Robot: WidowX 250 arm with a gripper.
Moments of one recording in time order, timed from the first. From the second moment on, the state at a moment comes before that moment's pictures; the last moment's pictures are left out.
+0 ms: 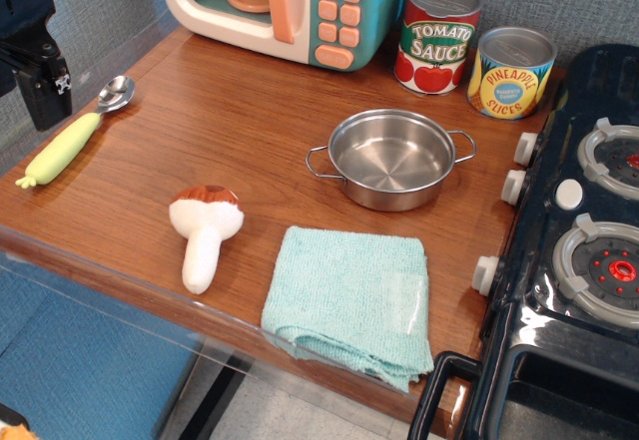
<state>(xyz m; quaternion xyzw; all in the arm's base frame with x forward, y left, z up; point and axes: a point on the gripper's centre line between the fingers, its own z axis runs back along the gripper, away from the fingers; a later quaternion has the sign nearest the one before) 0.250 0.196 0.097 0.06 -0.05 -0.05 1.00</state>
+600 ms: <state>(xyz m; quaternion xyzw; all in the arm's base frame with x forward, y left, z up) 0.246 0.156 0.071 0.03 -0.04 -0.08 1.00</state>
